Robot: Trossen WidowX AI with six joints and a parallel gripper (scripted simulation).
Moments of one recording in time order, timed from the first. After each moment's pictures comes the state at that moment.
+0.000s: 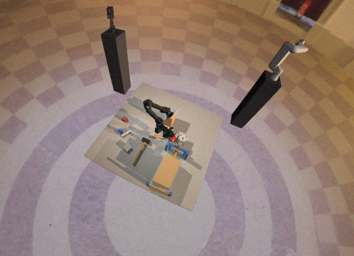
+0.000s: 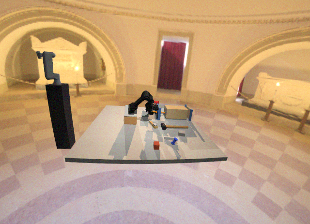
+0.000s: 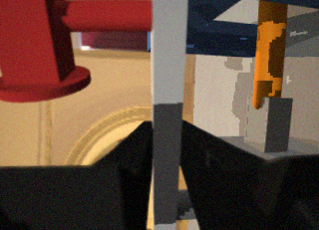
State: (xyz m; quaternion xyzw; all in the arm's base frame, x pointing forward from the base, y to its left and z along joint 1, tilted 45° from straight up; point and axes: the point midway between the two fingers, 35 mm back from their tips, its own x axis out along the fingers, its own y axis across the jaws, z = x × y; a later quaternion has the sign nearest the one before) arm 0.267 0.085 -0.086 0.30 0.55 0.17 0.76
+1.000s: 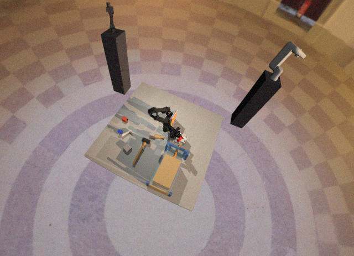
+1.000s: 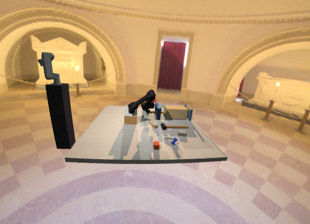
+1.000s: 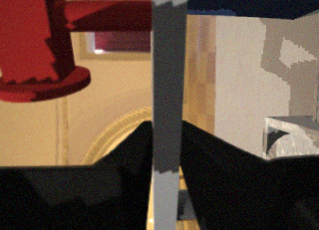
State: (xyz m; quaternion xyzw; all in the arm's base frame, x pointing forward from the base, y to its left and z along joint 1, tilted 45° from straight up) arm 0.240 0.140 -0.134 0.33 0.54 0.18 0.75
